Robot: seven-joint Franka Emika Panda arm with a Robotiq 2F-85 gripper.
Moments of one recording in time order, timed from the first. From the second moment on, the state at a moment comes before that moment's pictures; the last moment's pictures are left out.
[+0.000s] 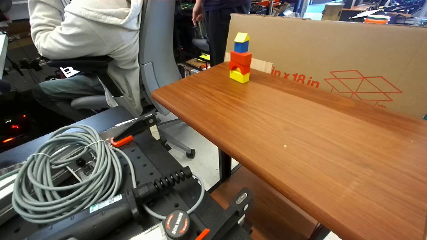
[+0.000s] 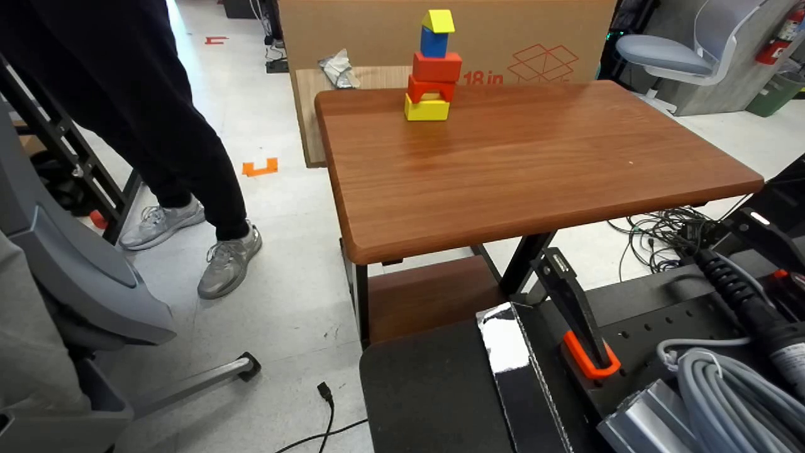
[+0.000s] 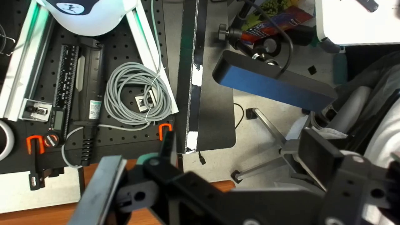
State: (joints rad) arm 0.18 -0.72 0.14 -2.53 0.34 1.57 0.22
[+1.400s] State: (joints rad) arm 0.13 -0.01 0.17 -2.23 0.18 2.27 0.18
